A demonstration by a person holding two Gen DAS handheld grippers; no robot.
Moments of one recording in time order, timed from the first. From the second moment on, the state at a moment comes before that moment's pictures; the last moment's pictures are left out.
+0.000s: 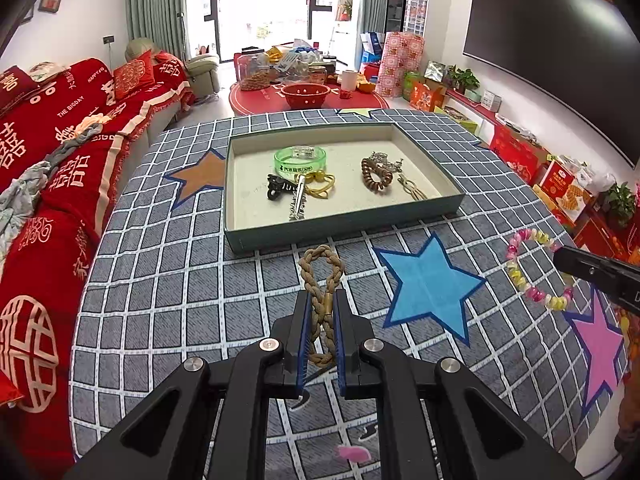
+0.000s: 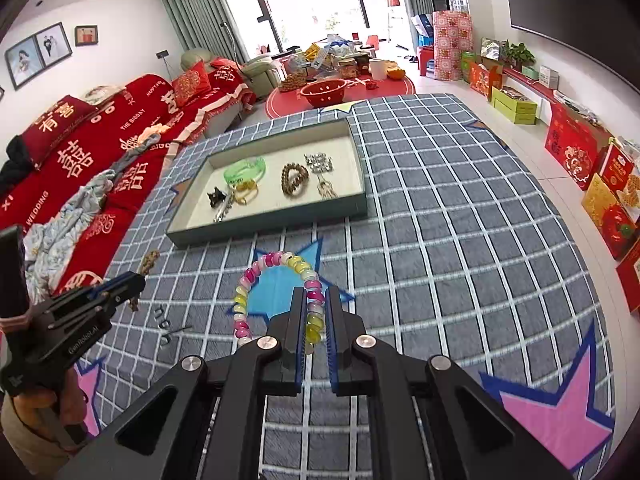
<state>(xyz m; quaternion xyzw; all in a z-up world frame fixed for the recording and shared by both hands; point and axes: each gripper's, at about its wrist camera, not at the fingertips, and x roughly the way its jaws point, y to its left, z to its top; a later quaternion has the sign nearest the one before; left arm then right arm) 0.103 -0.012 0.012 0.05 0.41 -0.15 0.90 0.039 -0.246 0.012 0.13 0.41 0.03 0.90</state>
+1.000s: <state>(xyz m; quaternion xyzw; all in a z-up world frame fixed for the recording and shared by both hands) 0.252 -0.011 0.066 0.04 0.37 -0.10 0.92 0.210 -0.248 0.070 0.11 0.39 0.06 0.91</state>
